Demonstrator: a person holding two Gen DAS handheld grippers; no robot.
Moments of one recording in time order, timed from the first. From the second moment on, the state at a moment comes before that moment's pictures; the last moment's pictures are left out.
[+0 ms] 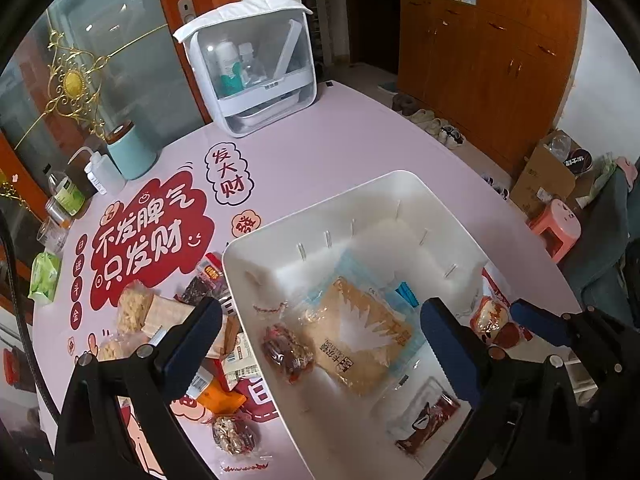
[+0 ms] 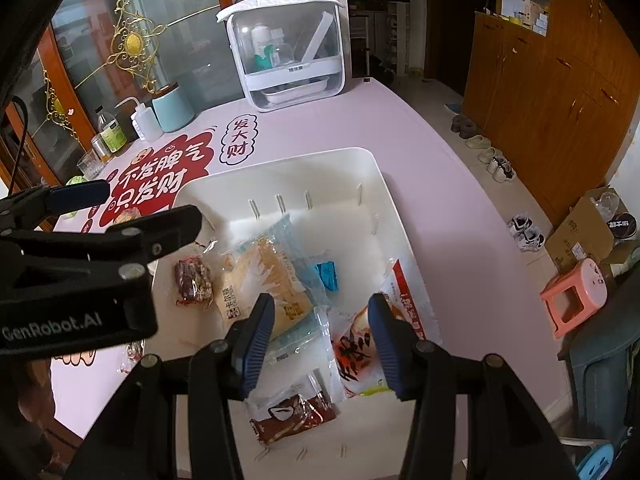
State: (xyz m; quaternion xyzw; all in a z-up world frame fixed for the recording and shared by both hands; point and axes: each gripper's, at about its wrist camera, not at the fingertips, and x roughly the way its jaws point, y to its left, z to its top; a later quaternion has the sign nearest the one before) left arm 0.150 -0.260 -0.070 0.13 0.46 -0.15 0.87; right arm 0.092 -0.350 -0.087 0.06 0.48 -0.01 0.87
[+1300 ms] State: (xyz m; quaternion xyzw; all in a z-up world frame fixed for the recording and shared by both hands) left arm 0.135 -0.003 -0.019 0.08 0.42 -0.02 0.90; right arm 0.065 -0.186 -0.066 0.06 0.47 0.02 0.88
